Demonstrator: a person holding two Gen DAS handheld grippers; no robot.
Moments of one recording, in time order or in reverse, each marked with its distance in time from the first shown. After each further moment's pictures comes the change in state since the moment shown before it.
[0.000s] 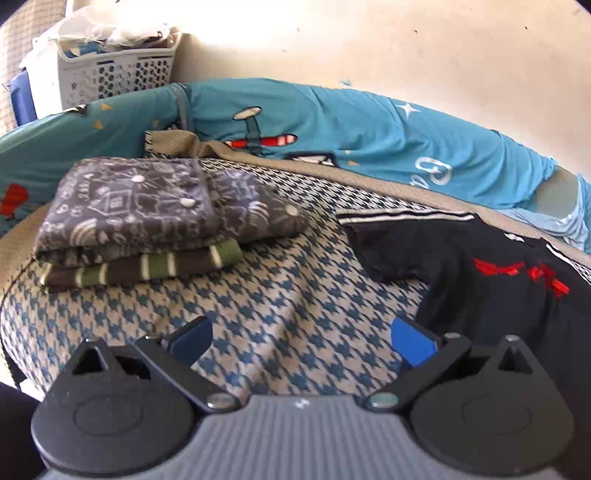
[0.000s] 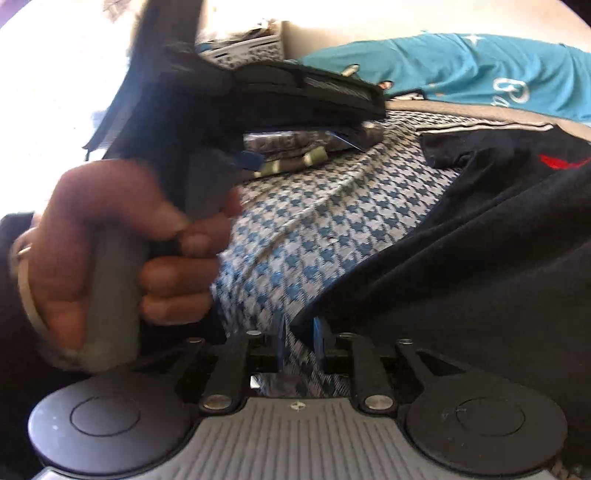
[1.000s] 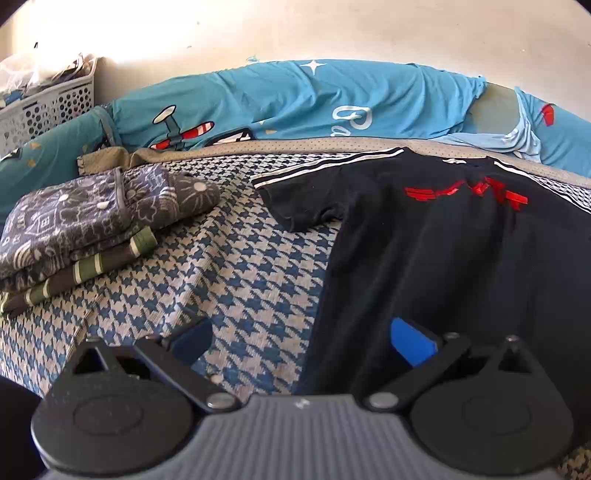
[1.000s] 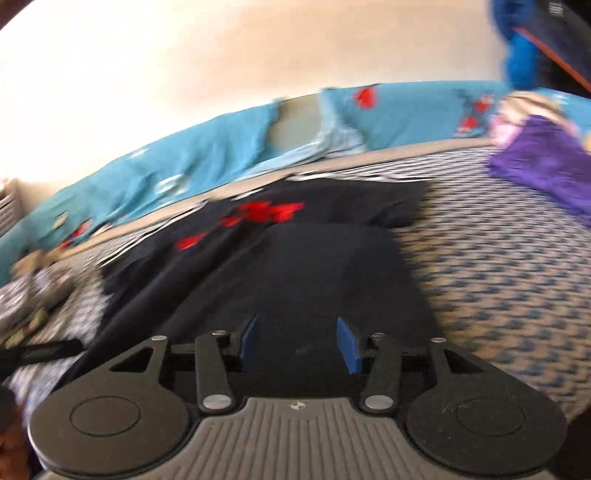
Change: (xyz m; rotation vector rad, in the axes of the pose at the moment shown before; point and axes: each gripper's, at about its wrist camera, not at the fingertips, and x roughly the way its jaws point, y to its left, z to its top) left arm 0.003 -0.067 -0.041 0.249 0.028 -0.050; right arm -0.164 -0.126 -0.023 0.521 -0.322 -0.808
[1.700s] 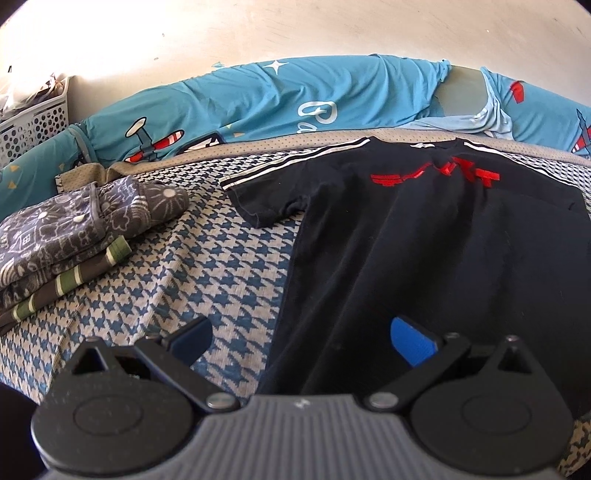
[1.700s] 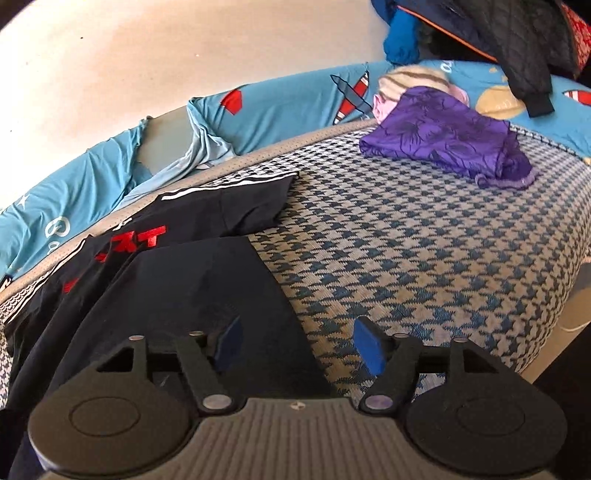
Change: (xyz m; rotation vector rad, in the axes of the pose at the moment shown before) left arm -0.003 -0.020 -0.011 0.086 -0.002 -0.044; right arm 0.013 -0.047 0.002 0.174 0.006 -0.238
